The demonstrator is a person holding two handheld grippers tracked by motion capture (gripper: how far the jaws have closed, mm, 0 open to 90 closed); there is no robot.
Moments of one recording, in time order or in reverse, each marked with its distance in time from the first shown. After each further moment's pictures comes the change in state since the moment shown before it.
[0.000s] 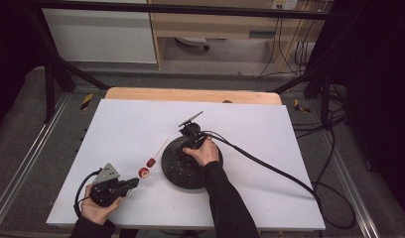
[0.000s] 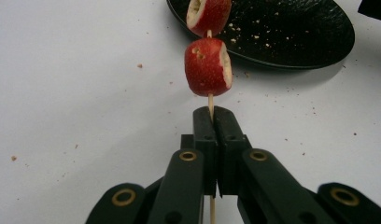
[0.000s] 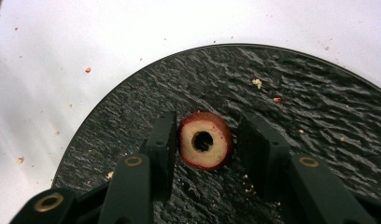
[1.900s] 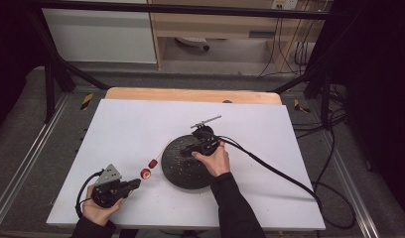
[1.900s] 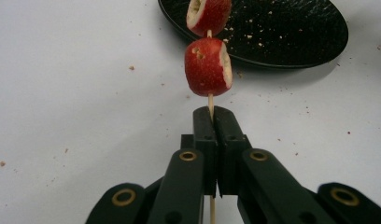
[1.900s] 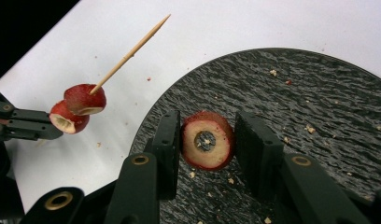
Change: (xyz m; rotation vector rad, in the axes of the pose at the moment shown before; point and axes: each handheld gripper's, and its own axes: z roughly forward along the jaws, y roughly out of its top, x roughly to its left) left arm -0.006 0.001 0.001 0.000 -0.006 0.017; right arm 0.012 -0.034 -0.053 -0.187 0.102 0.054
